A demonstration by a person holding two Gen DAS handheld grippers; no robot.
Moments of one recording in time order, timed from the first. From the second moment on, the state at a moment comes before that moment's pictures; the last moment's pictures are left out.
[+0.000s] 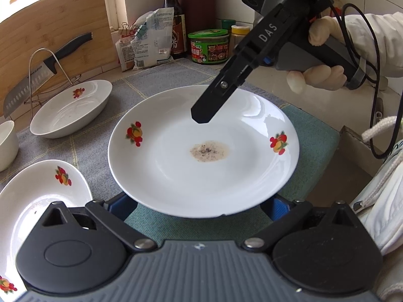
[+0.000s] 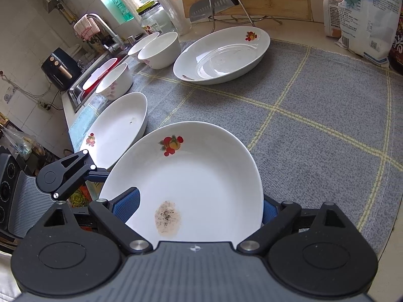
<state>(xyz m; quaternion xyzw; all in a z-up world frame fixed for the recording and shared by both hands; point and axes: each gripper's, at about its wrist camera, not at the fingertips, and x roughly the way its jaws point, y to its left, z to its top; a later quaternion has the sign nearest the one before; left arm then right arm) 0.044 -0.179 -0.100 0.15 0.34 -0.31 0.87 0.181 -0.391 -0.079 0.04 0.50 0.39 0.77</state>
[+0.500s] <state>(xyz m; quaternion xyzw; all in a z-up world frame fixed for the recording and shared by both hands) 0.088 -0.229 -0.091 0.16 0.32 -0.33 0.87 0.207 -0.442 -0.064 0.04 0.47 0.36 0.80</state>
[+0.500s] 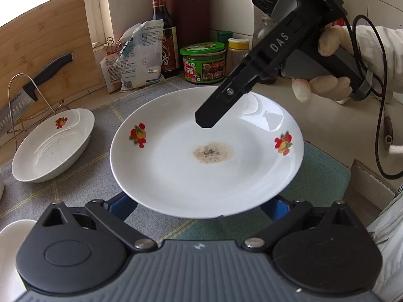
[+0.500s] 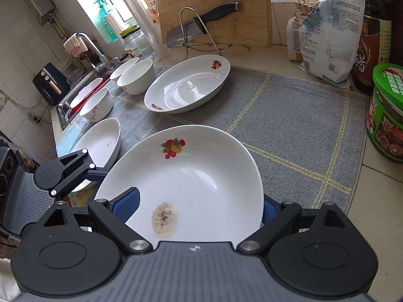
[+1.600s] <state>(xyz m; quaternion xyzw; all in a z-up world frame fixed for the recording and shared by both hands) 0.172 -0.289 -0.111 0.17 0.33 -0.31 0.88 0.270 -0.495 -0.093 0.05 0.45 0.30 0.84</state>
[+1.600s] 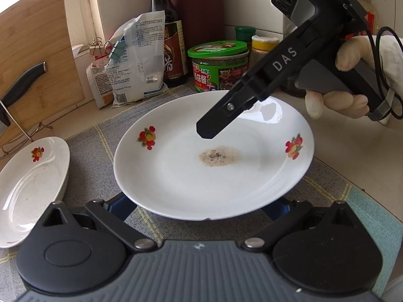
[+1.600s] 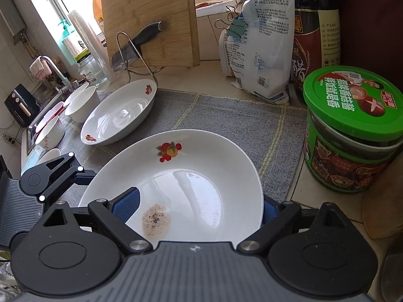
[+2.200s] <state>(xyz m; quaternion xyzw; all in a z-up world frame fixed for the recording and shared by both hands) 0.170 -0.289 -0.117 0.18 0.34 -0.32 0.87 0.267 -0.492 -0.095 0.03 0.45 0.28 0.85</state>
